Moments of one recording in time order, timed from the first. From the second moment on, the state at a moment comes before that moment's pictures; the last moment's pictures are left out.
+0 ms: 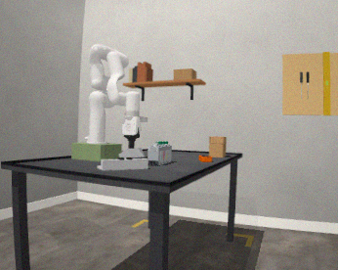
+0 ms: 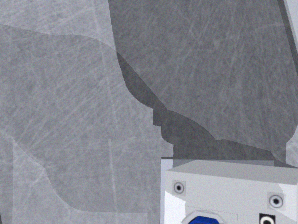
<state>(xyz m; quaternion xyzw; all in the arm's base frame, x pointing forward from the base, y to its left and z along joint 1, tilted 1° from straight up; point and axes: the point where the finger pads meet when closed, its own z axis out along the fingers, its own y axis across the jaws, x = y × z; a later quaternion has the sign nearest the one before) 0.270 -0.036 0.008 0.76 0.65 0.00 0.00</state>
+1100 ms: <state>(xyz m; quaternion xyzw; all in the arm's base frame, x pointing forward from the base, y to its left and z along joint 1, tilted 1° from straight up) 0.271 -0.036 -0.001 0.76 0.65 0.00 0.00</state>
